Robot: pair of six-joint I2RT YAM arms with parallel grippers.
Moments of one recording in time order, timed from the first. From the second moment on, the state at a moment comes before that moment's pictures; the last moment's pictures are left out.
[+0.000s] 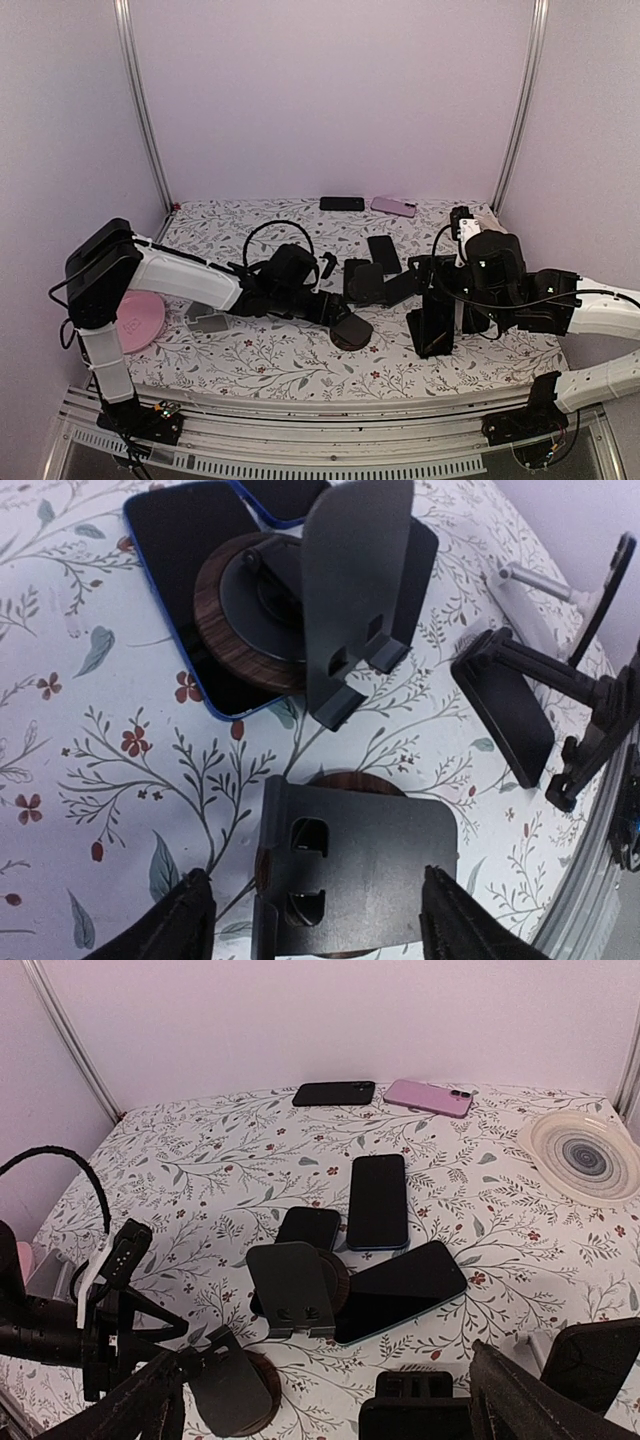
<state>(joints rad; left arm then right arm) -0.94 1.88 1.06 0.09 0.08 -0.51 1.01 1.02 0.77 -0.24 0.62 0.52</state>
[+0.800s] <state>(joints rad) -0.91 2.03 1.21 0.00 0.06 -0.40 1.01 1.04 0.78 -0.22 0.59 0.51</state>
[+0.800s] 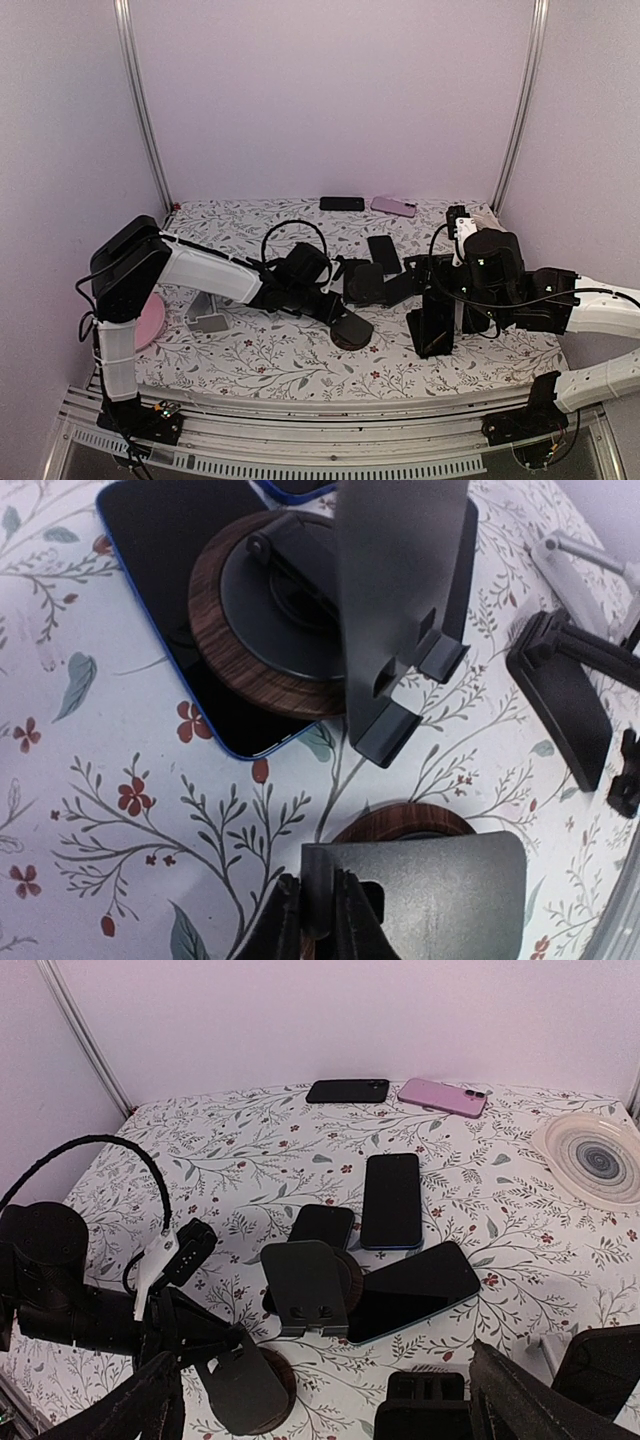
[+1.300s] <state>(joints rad) -0.91 1.98 1.12 0.06 0.09 -0.42 1.01 1.06 0.78 -0.21 0.56 0.51</state>
